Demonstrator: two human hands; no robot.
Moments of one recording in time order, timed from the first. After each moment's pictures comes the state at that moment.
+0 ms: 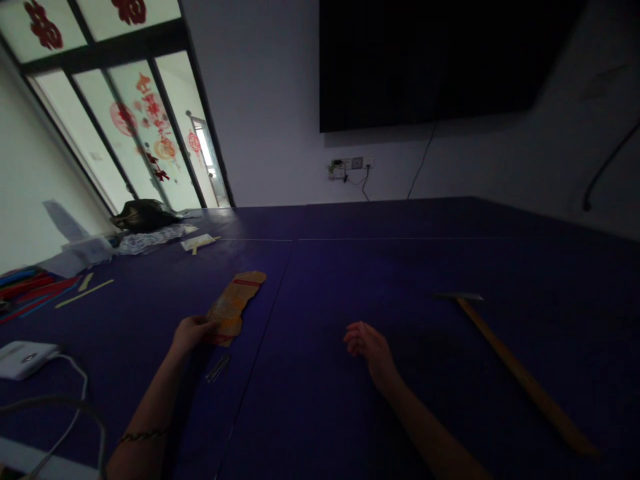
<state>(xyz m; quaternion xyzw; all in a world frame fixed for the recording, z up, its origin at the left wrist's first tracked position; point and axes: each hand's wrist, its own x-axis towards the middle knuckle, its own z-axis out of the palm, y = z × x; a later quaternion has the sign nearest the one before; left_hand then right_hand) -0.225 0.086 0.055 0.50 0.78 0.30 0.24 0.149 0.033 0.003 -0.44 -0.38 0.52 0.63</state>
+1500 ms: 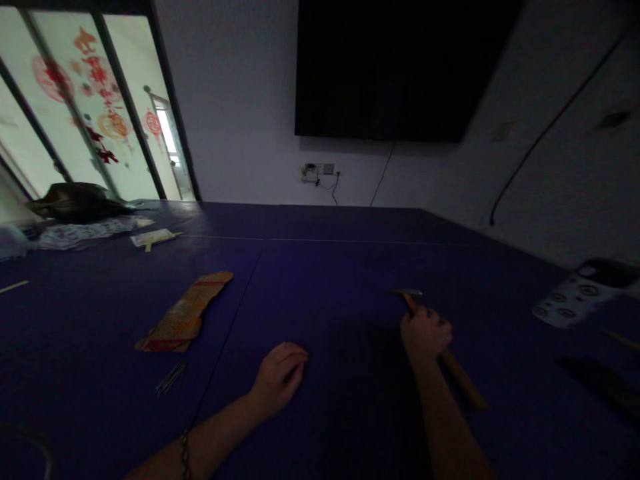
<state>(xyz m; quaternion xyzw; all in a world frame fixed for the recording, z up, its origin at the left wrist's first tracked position) -0.007 0.009 0.018 0.84 0.21 0.48 0.12 0.296 0.016 0.039 -0.86 -0.35 -0.08 0.37</state>
